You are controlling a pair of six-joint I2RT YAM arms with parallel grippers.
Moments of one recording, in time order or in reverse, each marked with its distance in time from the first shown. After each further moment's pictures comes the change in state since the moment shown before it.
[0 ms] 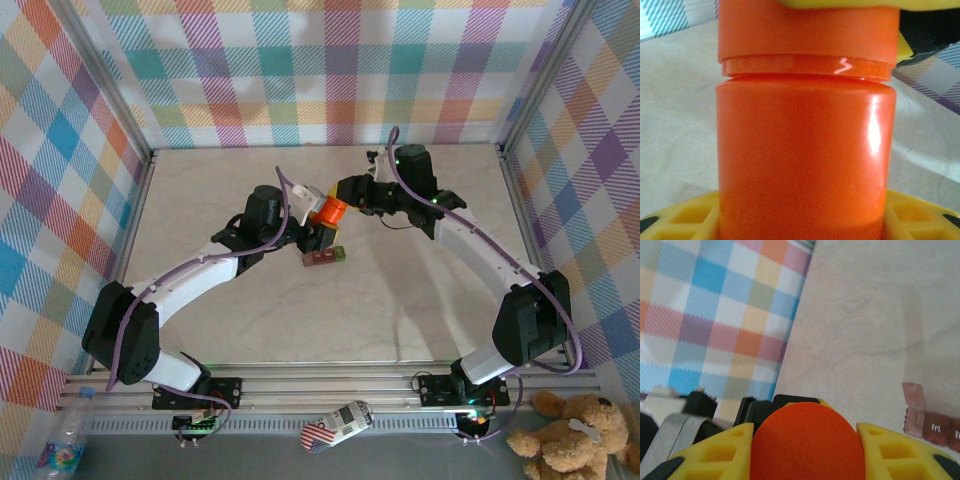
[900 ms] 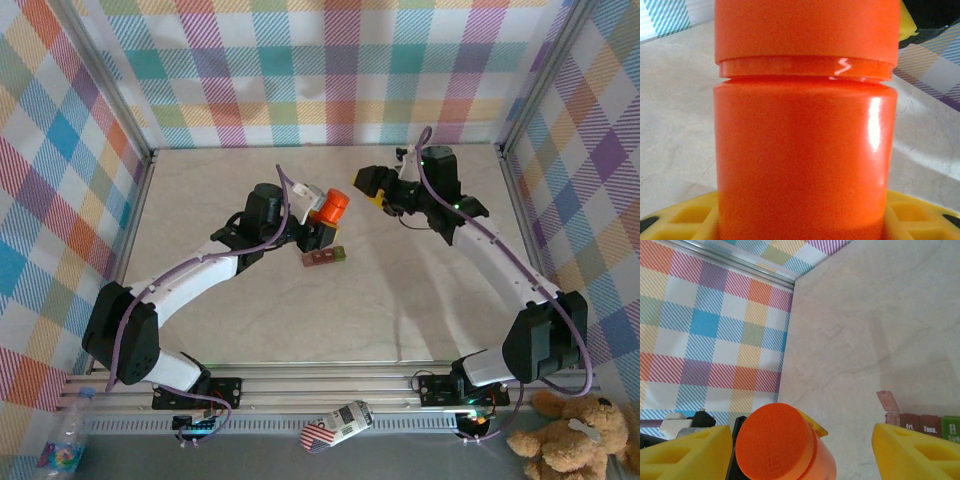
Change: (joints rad) left arm 0.000 0.001 0.022 -0.036 -0.017 0.014; right arm -0.068 -0.106 -0.058 -0.035 0.118 0.154
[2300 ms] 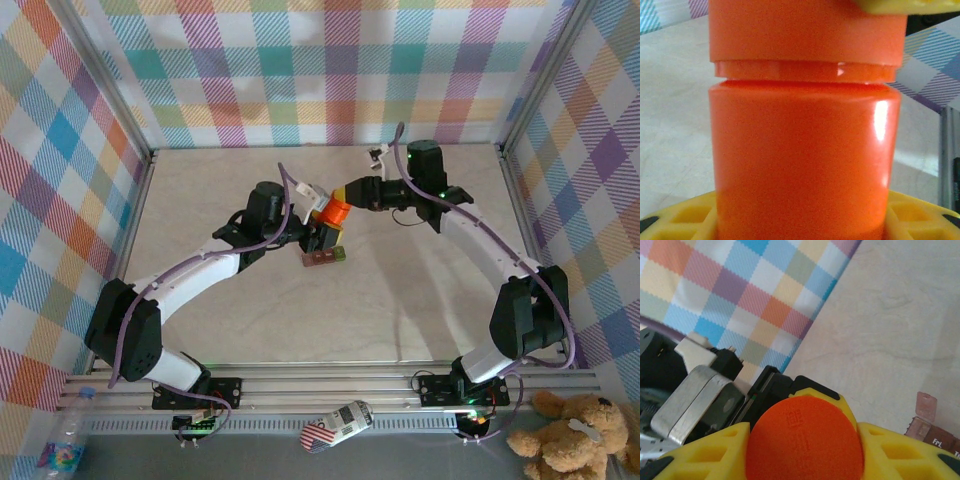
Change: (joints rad) left arm 0.002 0.020 0.019 0.010 0.107 -0.013; right arm -0.021 0.137 0.070 0.034 -0.388 -0.374
